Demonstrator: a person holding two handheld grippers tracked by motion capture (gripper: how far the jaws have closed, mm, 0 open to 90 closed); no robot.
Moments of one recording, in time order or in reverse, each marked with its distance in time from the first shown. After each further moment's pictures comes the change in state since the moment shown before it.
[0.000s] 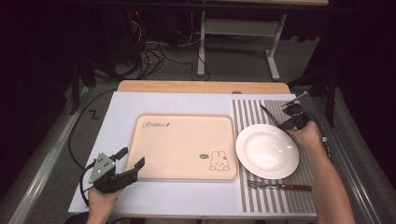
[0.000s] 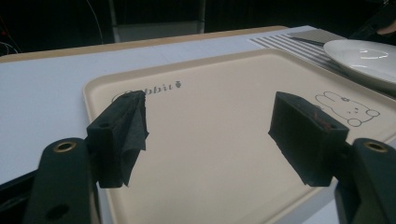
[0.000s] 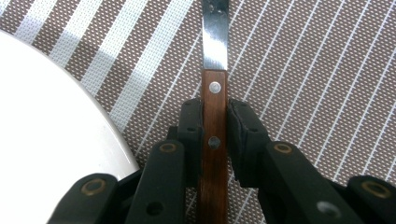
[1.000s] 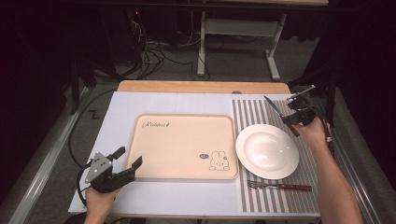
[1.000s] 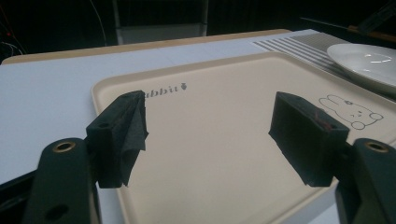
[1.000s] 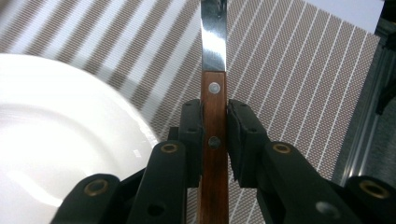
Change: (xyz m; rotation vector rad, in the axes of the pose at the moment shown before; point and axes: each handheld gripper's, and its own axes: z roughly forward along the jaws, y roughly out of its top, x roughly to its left) left arm 0.005 0.000 -0.004 -0.013 0.009 -0.009; right arm 0.014 0.003 -0.049 -0.098 -0.079 -0.013
